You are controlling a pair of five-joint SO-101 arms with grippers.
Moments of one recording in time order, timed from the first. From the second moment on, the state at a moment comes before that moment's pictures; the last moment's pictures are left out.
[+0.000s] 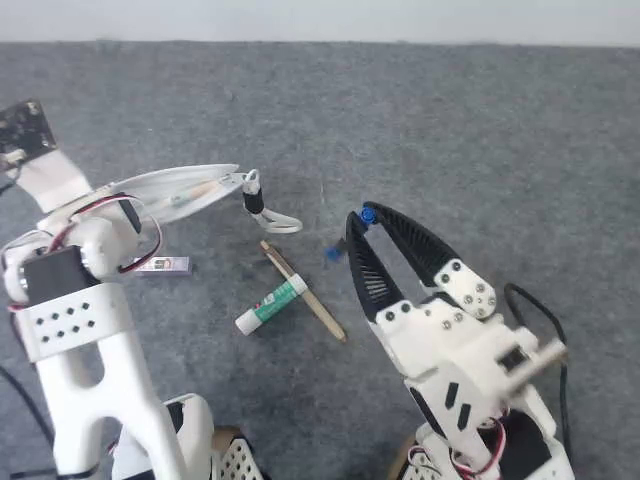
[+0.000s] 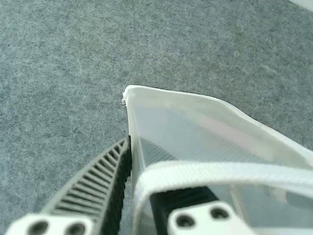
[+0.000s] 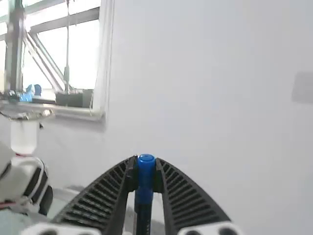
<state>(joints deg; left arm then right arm) -25.8 -38.3 32.0 69.4 13.8 -37.6 -101.0 68.5 18.8 1.7</state>
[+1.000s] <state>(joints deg) -25.8 -38.8 33.1 69.4 13.8 -45.5 -75.1 56.8 -4.3 1.7</state>
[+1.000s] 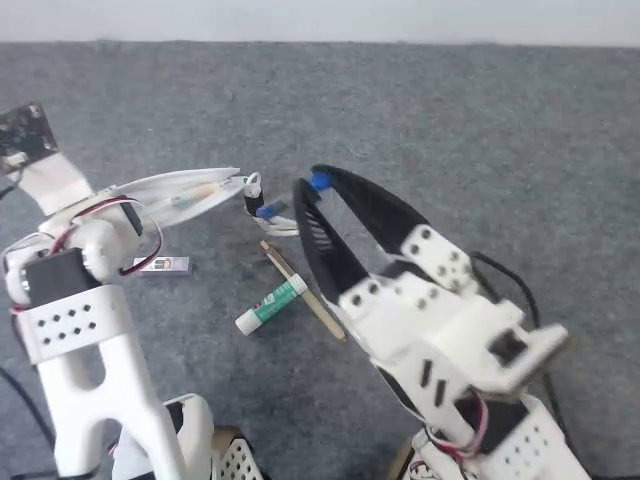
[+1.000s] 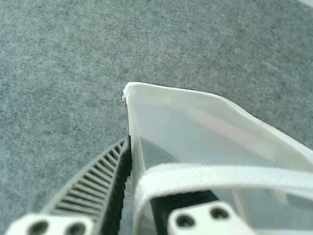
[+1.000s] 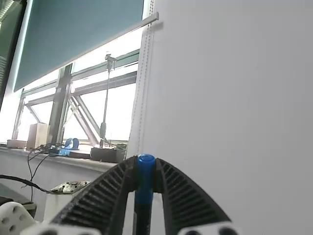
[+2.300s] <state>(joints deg) -25.1 -38.3 33.3 69.4 13.8 -50.2 -26.5 47.4 -26.9 1.6</state>
